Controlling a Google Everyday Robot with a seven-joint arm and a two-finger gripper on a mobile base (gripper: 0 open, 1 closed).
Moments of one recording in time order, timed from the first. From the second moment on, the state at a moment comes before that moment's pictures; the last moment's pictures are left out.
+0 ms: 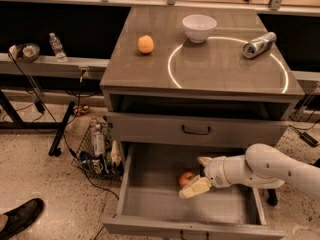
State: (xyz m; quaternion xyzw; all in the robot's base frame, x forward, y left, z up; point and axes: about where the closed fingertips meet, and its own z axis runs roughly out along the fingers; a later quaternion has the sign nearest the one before) arm 0.499 -0.113 0.527 -0.41 0.80 0.32 0.30
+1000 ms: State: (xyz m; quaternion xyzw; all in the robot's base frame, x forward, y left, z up) arm 0.527 -0.140 0.469 -0.43 0.78 0.27 0.37
